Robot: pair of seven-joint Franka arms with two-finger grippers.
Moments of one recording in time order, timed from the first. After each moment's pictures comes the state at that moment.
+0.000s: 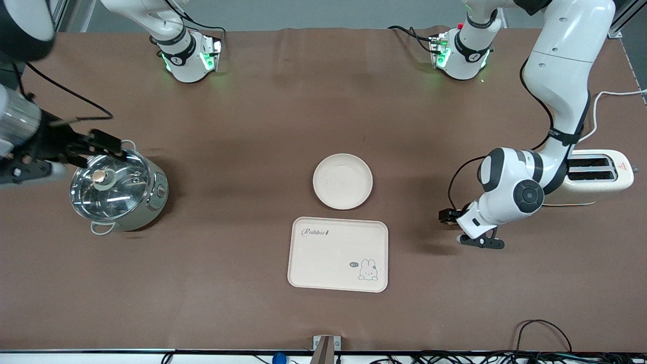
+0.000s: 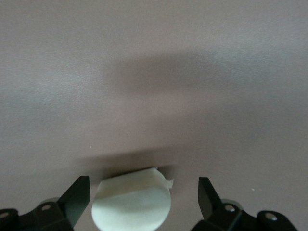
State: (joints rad) left arm -0.01 0.64 -0.17 -1.81 0.00 2.40 0.00; right arm 0.15 0.17 -0.08 -1.46 0.17 1.59 -0.04
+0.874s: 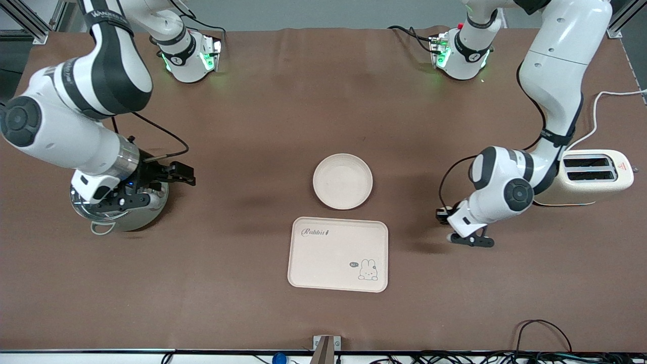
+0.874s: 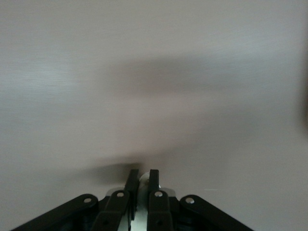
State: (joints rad) left arm 0.00 0.63 -0.27 -1.80 0.00 2.38 -0.13; right arm 0.29 0.24 -0.08 -1.66 0.23 1.86 0.06
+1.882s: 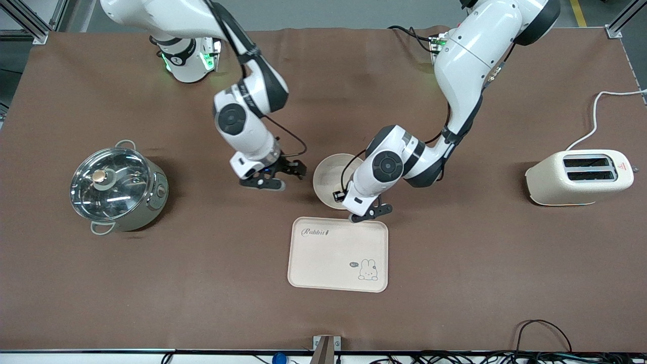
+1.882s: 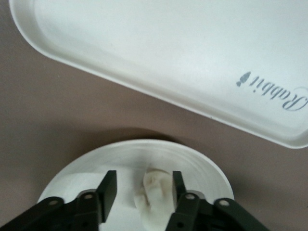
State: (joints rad) left arm -0.37 0.77 -0.33 -1.57 0.00 2.36 -0.90; right arm 0.77 0.48 -0.08 -1.97 0.40 2.61 0.59
